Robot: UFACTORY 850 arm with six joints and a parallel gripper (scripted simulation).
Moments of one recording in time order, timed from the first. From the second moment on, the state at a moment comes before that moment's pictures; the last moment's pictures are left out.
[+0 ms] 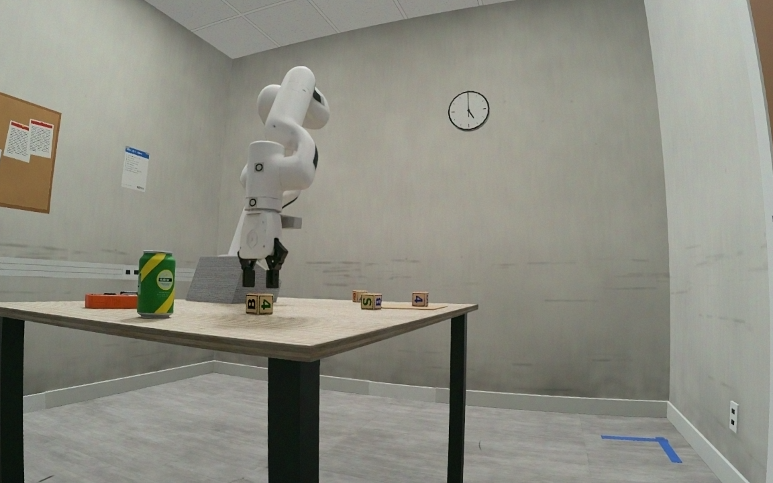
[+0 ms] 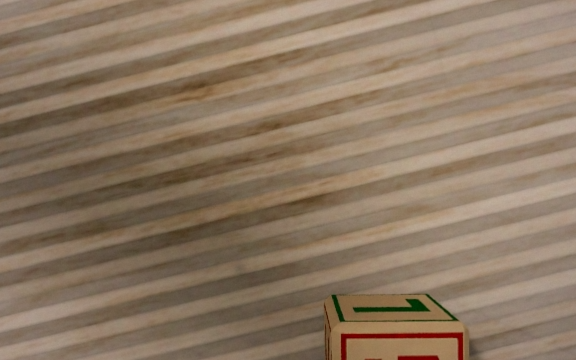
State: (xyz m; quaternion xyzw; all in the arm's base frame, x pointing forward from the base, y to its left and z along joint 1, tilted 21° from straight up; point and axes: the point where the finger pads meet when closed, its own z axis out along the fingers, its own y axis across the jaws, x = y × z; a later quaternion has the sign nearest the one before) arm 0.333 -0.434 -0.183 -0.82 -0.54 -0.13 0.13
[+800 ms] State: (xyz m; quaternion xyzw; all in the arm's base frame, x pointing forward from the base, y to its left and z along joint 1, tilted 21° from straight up) arm 0.335 -0.422 -0.215 -0.82 -0.54 -0.13 0.13
